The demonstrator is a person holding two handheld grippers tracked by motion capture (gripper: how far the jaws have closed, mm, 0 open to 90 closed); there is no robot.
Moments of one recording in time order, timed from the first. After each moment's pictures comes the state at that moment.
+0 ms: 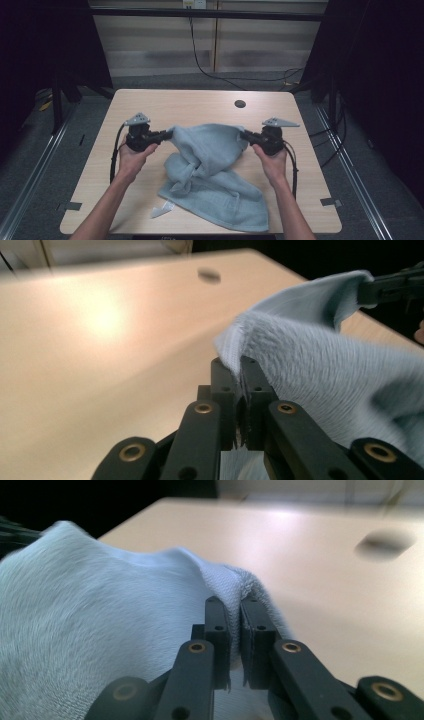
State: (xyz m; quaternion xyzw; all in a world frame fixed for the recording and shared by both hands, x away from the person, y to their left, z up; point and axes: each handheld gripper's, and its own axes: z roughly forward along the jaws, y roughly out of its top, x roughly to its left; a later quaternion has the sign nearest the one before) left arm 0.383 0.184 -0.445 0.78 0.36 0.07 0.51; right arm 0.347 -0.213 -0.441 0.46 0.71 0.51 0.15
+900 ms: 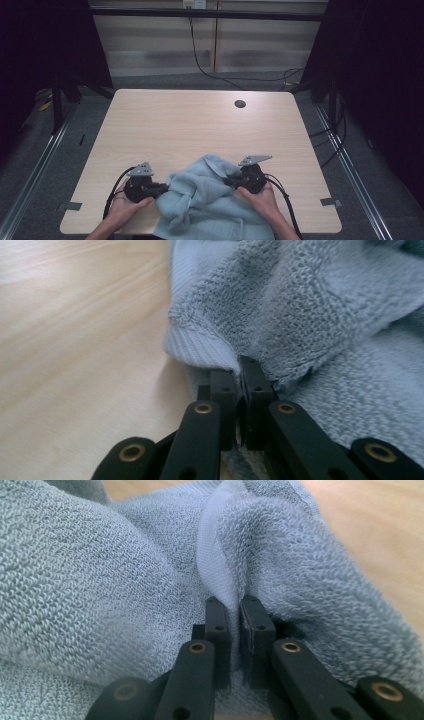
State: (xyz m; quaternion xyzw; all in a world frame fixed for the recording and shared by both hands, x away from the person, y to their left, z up) left arm 0.276 0.197 -0.494 0.85 0.29 -0.02 0.44; right arm 0.280 -0.168 -0.503 0.41 0.81 0.42 0.04
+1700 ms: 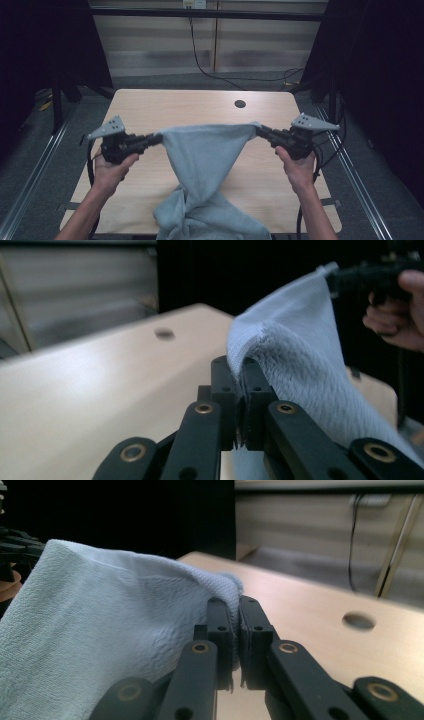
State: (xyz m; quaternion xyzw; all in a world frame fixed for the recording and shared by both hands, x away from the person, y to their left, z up) left arm 0.322 0.216 -0.350 0.75 0.27 0.11 0.60; right arm 0.283 -0.243 -0.349 0.39 0.70 0.56 0.20
